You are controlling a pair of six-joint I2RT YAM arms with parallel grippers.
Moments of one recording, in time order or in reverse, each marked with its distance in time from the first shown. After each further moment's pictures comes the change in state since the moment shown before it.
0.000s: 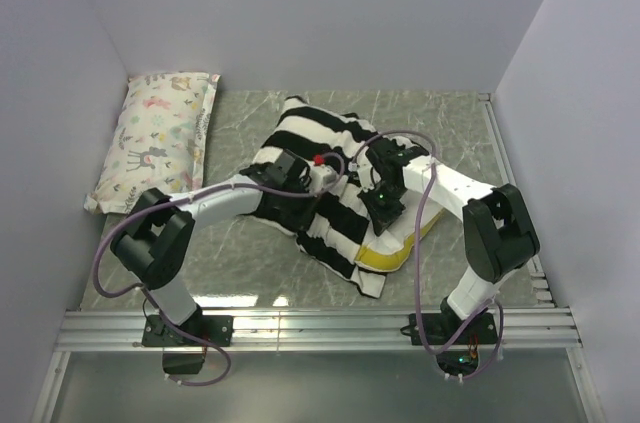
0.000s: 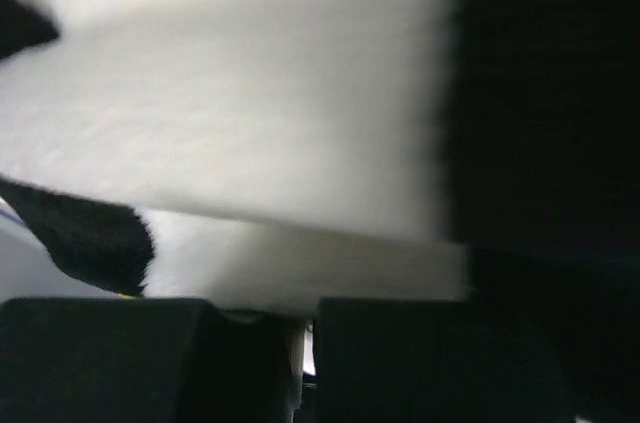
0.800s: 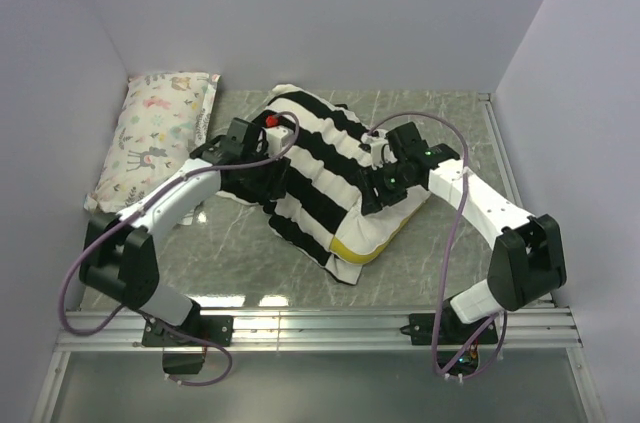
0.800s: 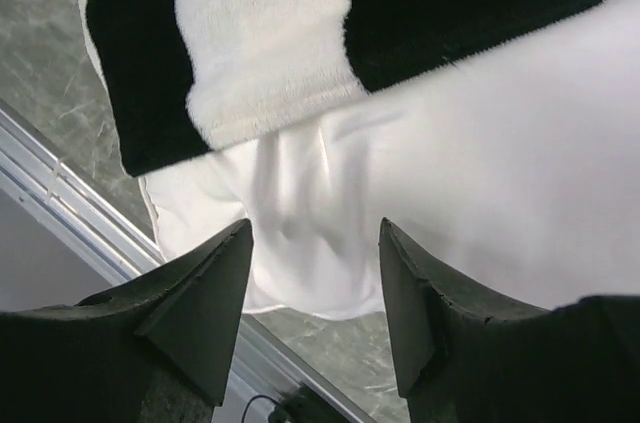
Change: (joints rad) left arm 0.218 -0.205 0.097 -0.205 -0.143 0.090; right arm -0.073 -0.190 0.010 0.124 -0.148 0.092
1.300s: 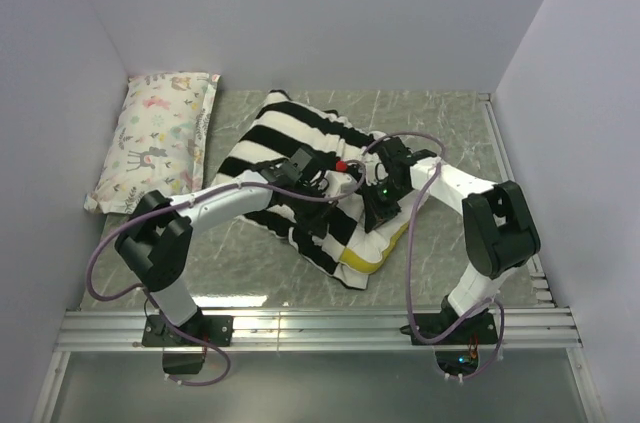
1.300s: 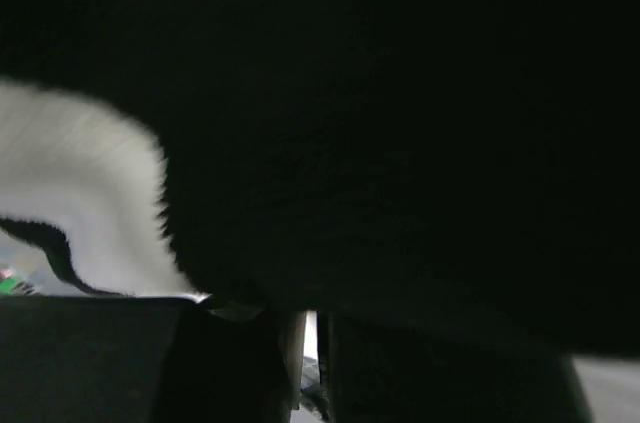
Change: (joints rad) left arm -0.325 0.212 0.044 0.004 0.215 0.037; right arm -0.014 0.208 -0.066 0.037 -0.074 0.047
